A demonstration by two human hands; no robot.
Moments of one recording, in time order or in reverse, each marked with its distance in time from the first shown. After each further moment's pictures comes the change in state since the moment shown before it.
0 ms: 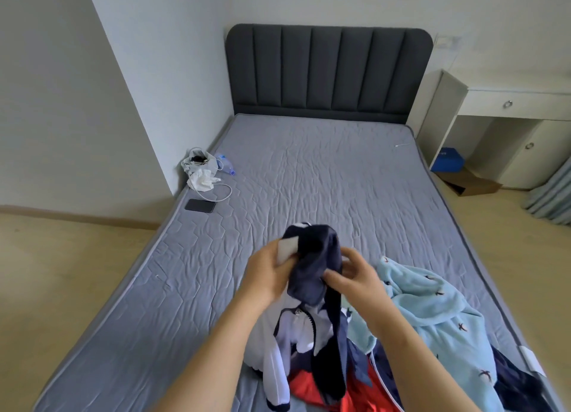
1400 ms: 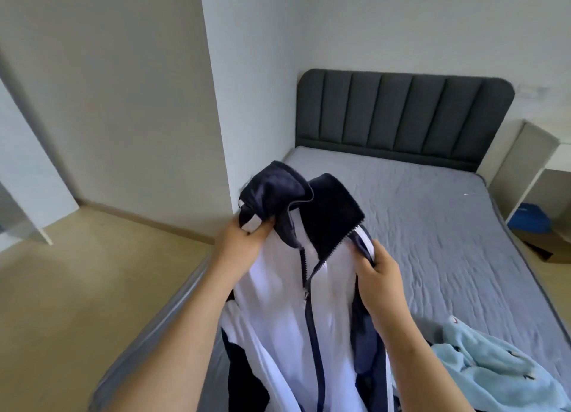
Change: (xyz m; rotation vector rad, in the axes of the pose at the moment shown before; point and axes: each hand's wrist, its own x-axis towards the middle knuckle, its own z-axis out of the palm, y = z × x) left_hand 0.006 0.002 -0.163 -0.104 0.393 0.037; right_hand 0.025 -0.058 0.109 -0.143 0.154 -0.276
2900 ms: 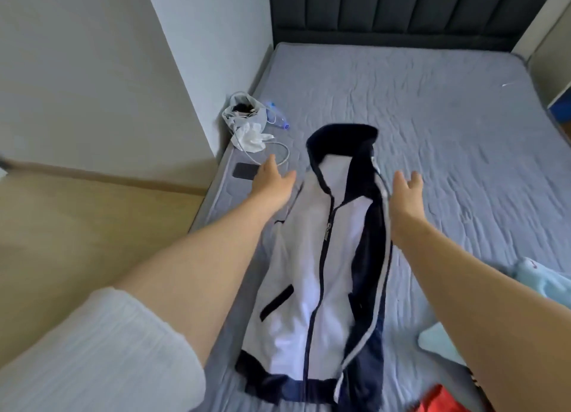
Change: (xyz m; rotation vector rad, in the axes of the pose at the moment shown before) left_hand 0.294 -0.232 0.096 0.462 -0.389 -0.280; right_hand 0.231 0.172 0.163 0.064 0.286 0.576
